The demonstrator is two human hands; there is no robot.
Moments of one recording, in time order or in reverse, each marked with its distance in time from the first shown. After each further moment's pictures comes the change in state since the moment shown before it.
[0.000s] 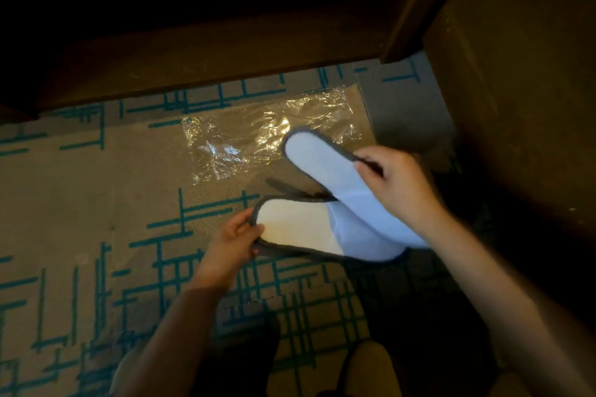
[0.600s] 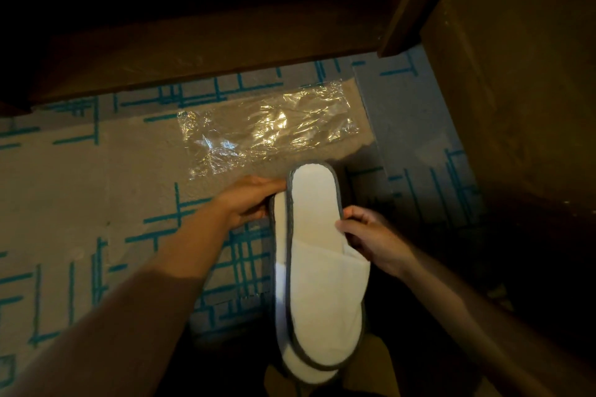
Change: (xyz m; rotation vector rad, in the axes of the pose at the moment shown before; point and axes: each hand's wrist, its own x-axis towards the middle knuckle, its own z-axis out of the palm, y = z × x) left_hand 0.043 0.060 0.022 0.269 -0.214 -0.139; right_hand -0.061 0.023 0.053 0.899 -0.447 0.798
